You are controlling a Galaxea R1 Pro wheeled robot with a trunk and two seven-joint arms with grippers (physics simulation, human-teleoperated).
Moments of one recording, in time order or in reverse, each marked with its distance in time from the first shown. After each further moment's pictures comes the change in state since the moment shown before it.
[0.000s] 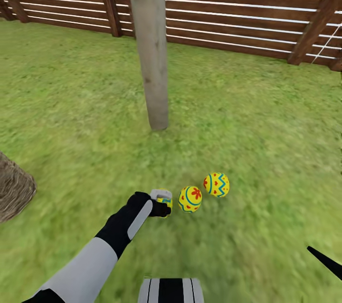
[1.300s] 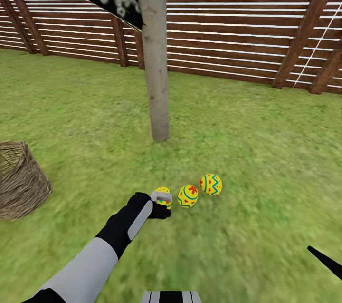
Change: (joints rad) left arm -0.001 -0.002 -0.002 0.014 -0.005 0.025 0.001; right arm 0.000 0.002 -0.002 0.000 -0.006 -0.002 0.000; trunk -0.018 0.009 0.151
